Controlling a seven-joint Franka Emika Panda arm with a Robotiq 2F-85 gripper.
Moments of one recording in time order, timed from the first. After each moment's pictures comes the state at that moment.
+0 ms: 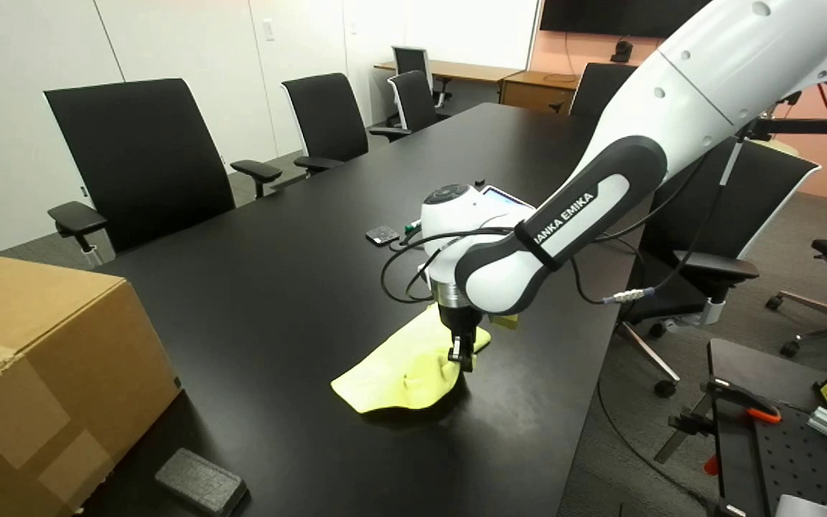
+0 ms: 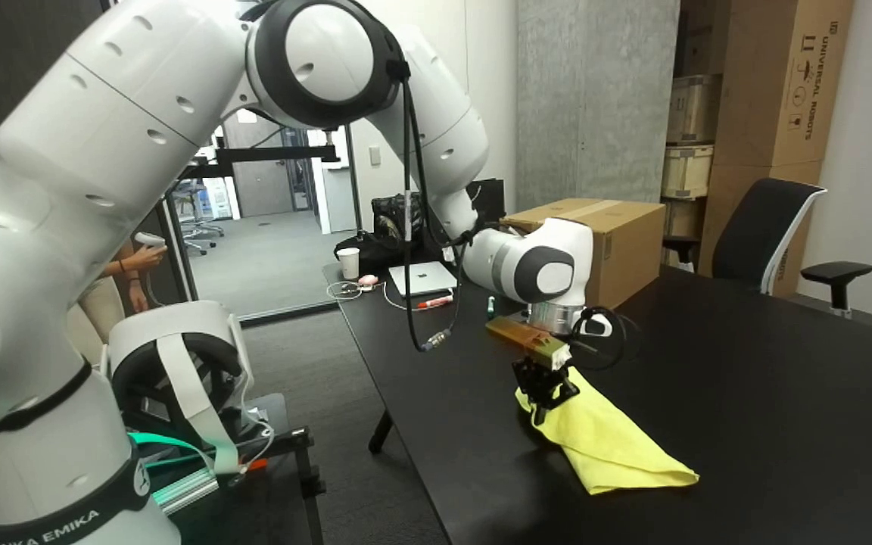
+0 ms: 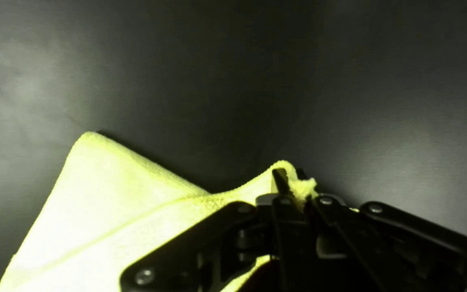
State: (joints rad) arm 0.06 0.78 0.04 -1.74 -0.11 2.35 -0.08
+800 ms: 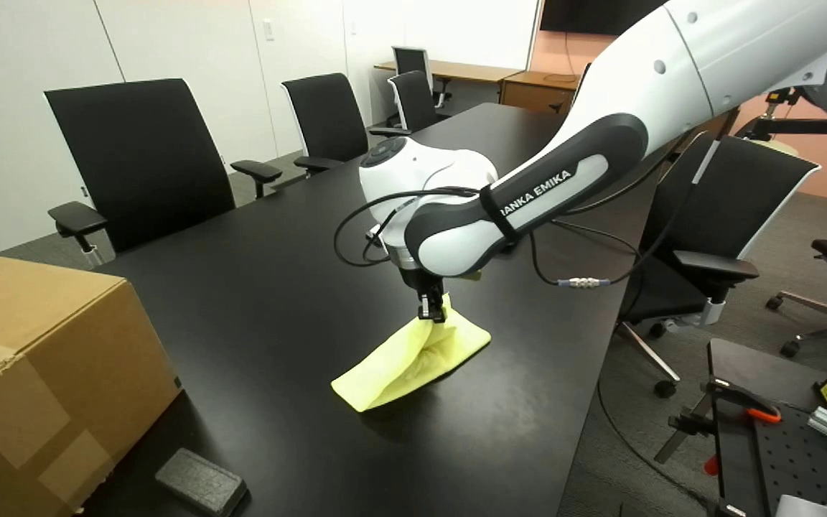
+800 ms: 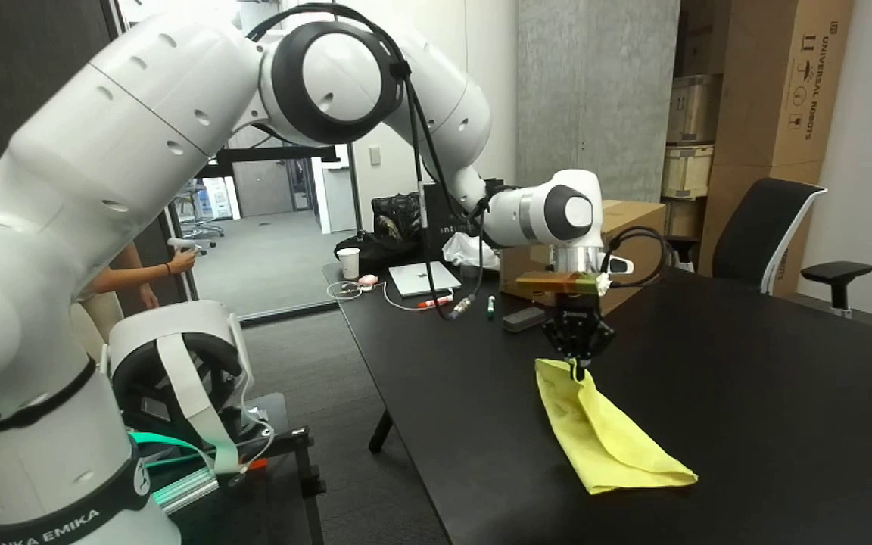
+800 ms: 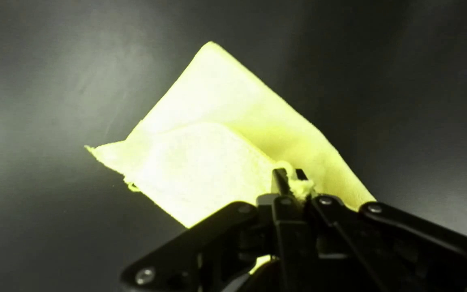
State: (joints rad) arm 0.14 0.85 0.00 -1.40 -0.31 2.05 -0.11
